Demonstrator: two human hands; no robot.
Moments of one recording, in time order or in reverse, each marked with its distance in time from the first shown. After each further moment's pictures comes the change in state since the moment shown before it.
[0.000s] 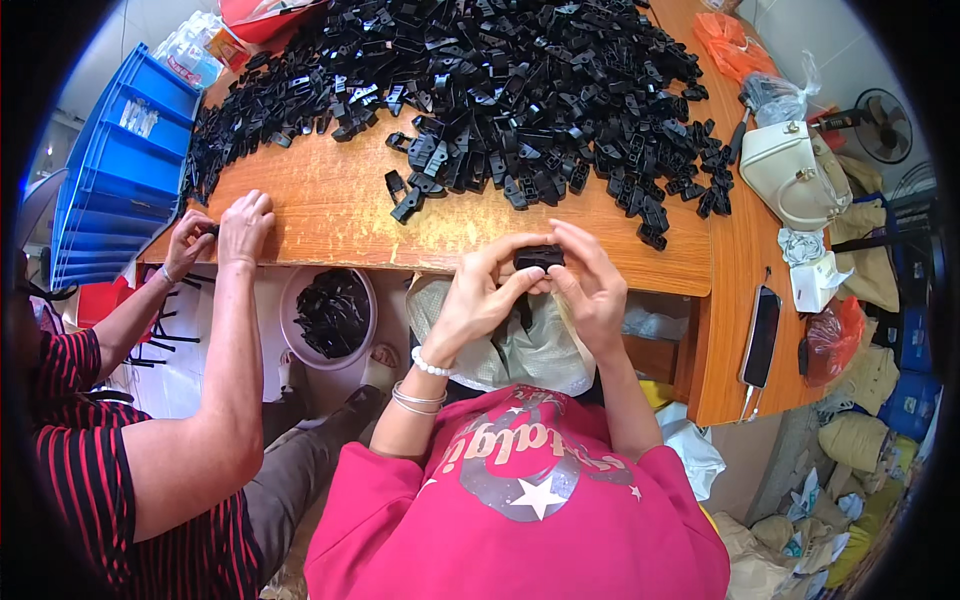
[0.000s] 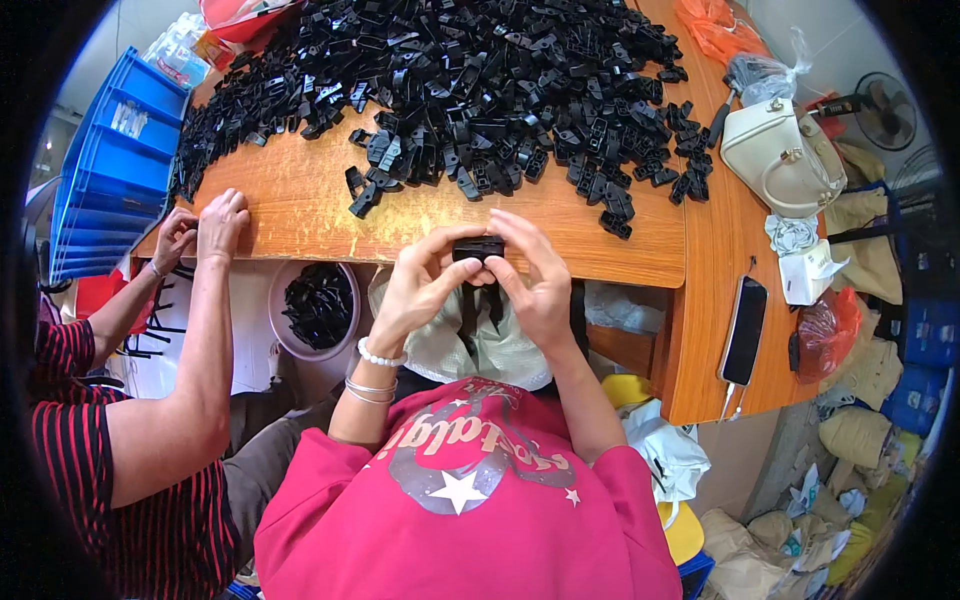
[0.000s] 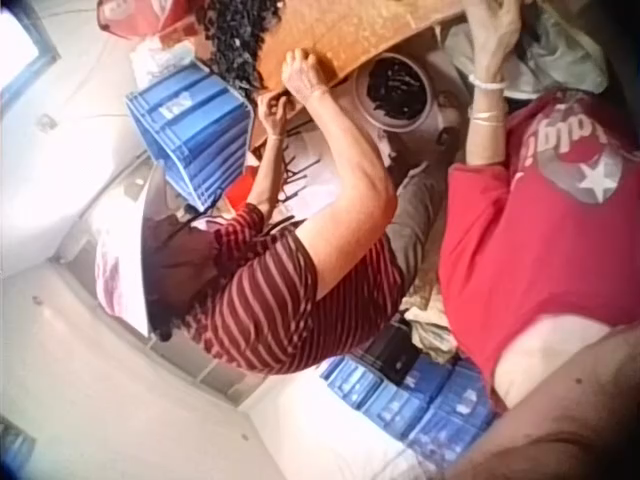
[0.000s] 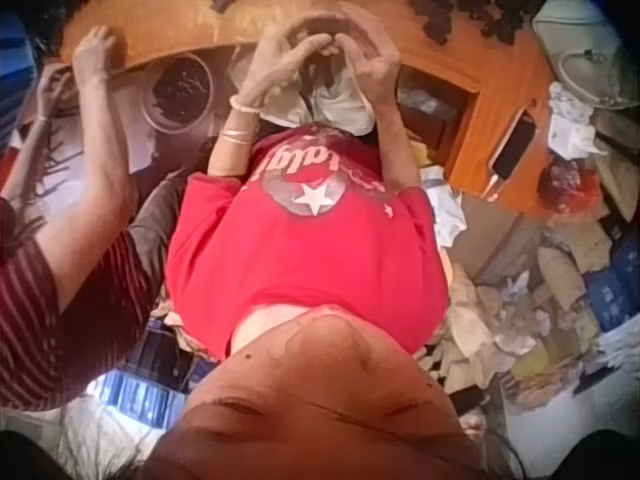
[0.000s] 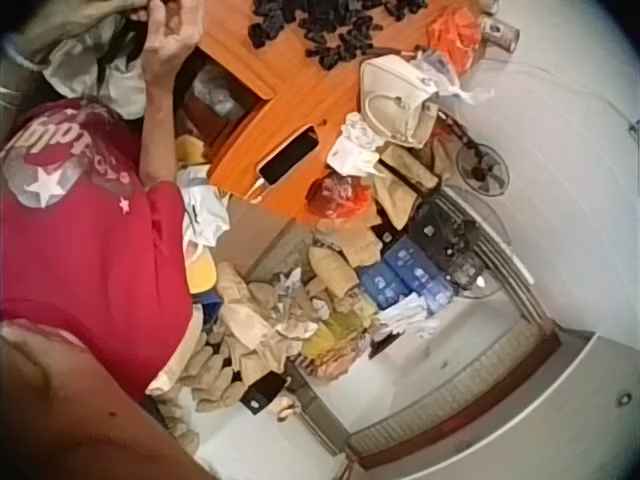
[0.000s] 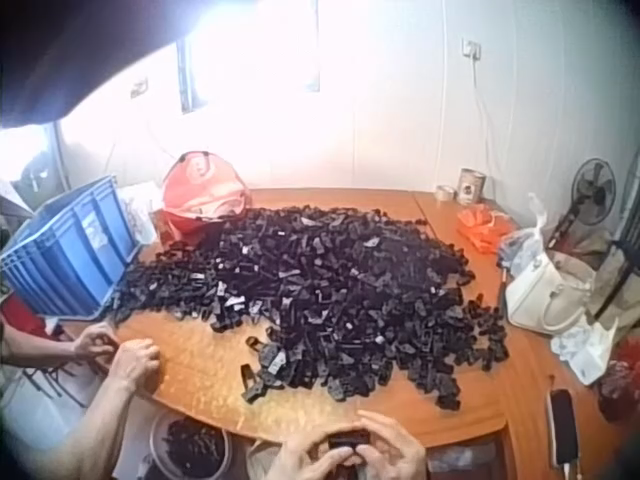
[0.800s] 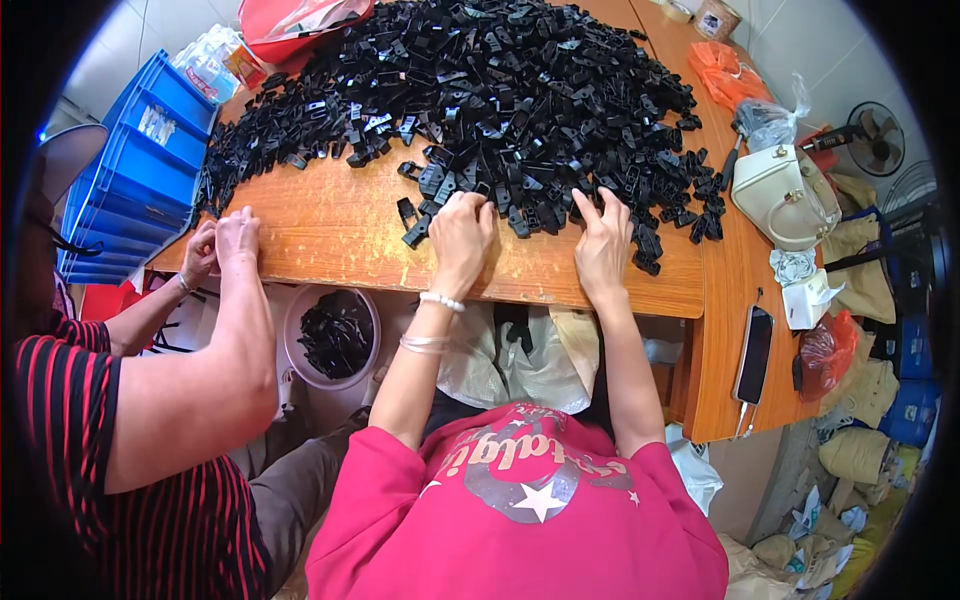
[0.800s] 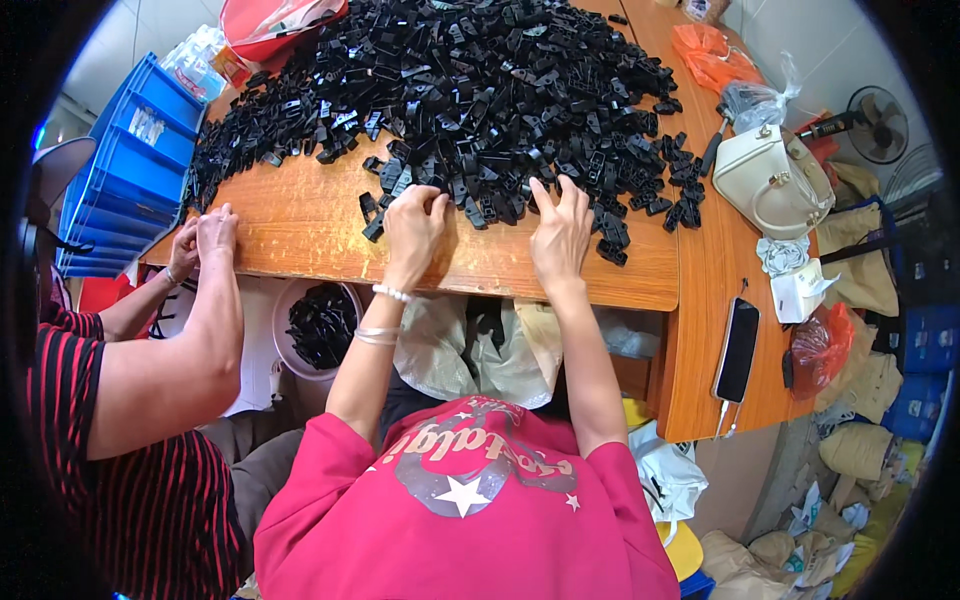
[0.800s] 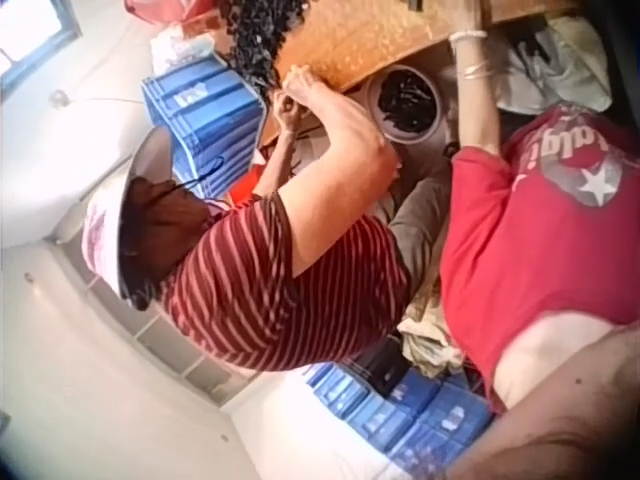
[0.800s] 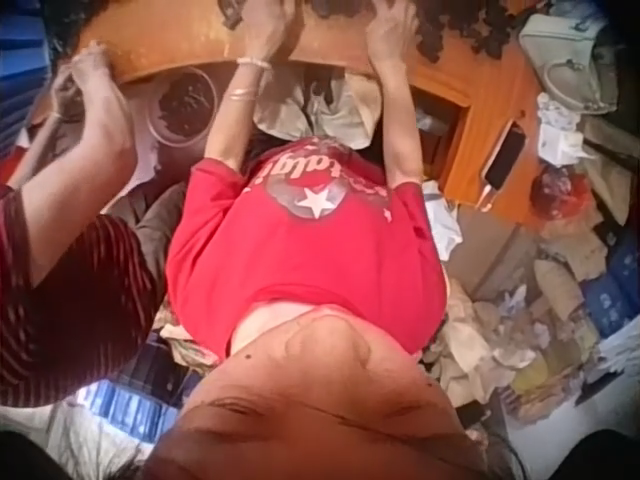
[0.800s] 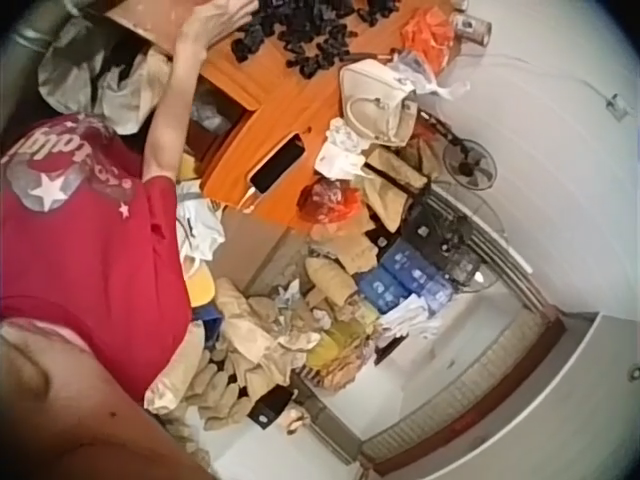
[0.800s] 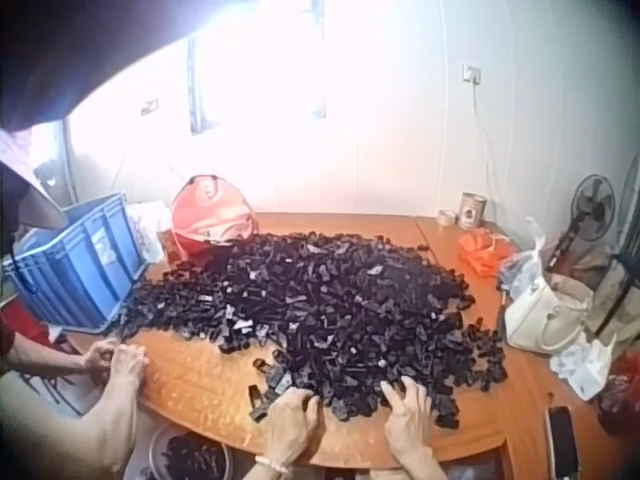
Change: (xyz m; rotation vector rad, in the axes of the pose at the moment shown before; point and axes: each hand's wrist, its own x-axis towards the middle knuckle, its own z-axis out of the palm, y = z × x) left_hand 0.078 -0.027 -0.054 1.078 0.586 0.315; right_hand 0.069 0.050 -0.016 -1.128 0.059 -0.165
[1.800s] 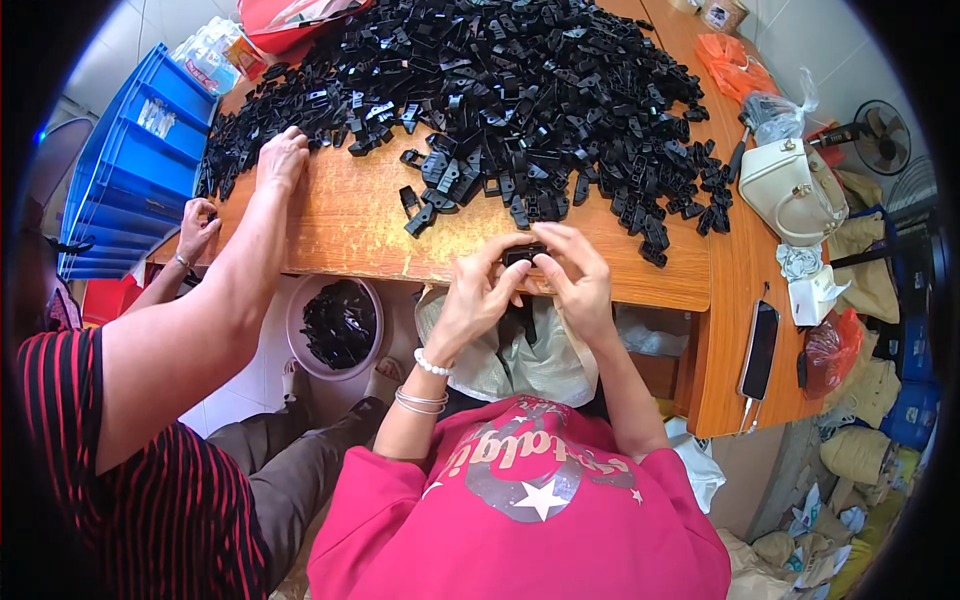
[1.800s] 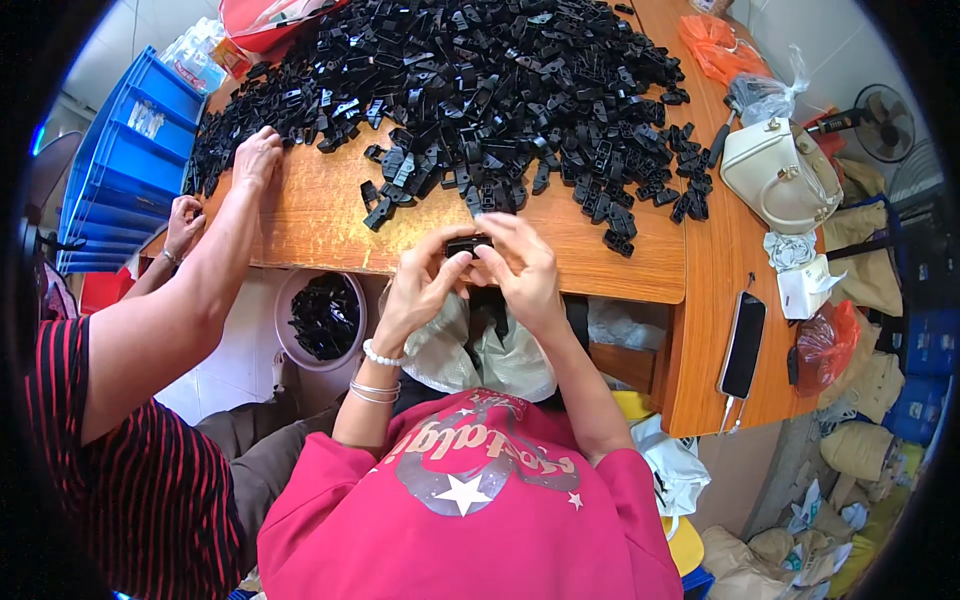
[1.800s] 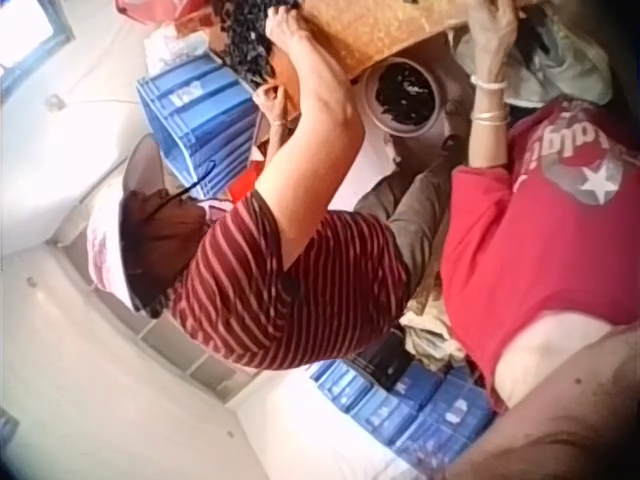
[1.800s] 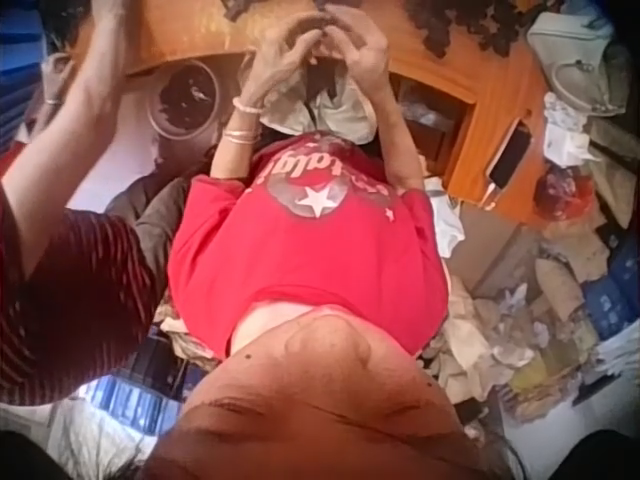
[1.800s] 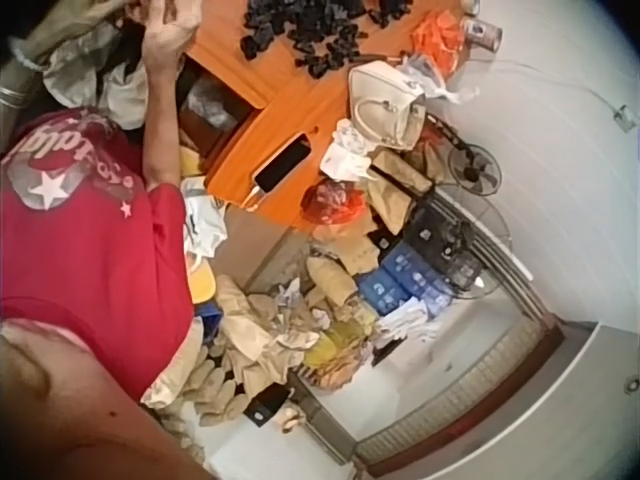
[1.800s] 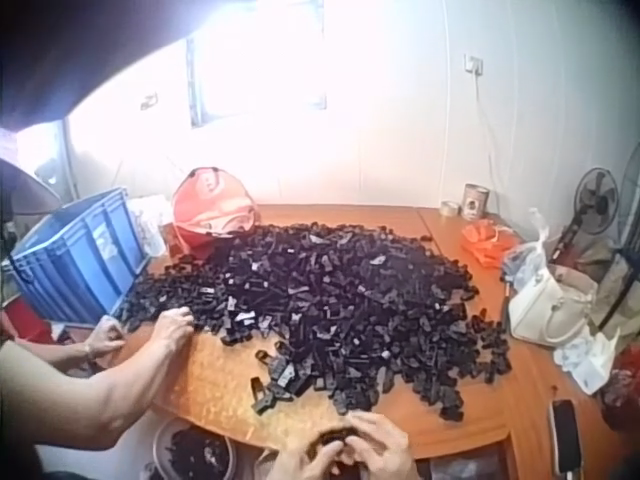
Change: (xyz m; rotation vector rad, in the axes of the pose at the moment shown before) left_hand -0.057 0.043 -0.053 -0.864 -0.502 -0.307; right_hand -0.036 -0.055 -0.038 0.958 -0.147 -0.014
